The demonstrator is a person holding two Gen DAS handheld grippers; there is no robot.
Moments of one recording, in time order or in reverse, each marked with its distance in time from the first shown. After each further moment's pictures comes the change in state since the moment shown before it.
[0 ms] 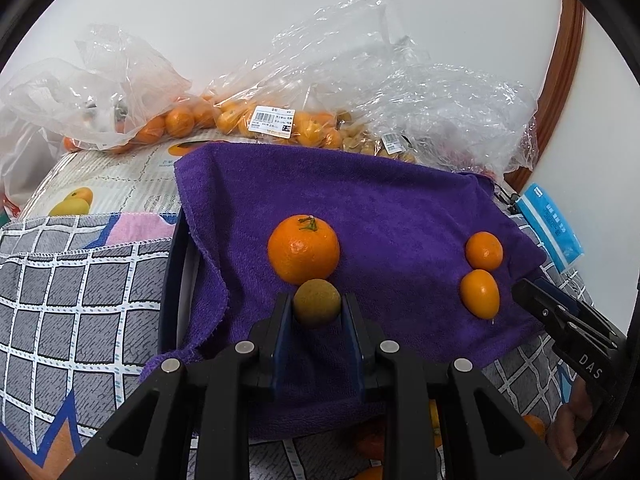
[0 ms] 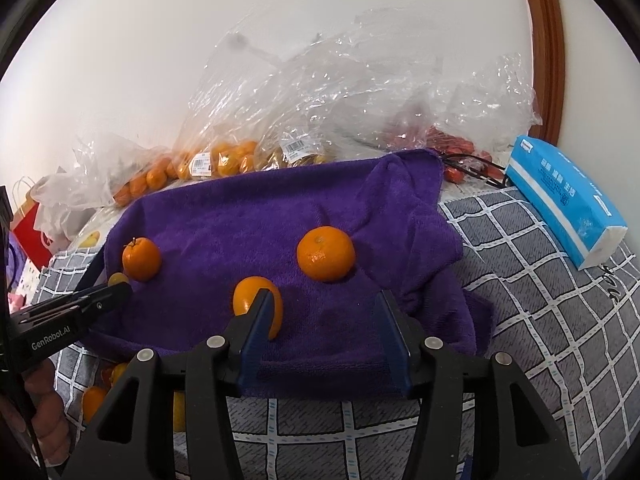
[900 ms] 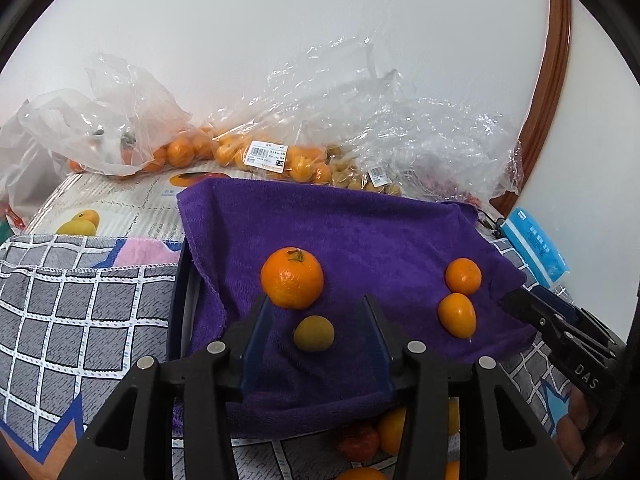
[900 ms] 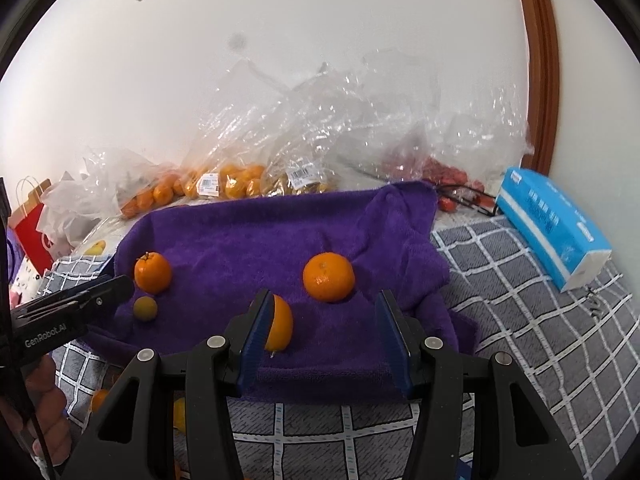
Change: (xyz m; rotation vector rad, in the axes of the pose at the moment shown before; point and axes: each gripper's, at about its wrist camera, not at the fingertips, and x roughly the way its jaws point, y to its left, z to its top) left arm -0.025 -0.005 0.000 -0.006 -0.116 -0.023; right arm -0.025 0.008 0.004 -0.038 -0.084 -0.020
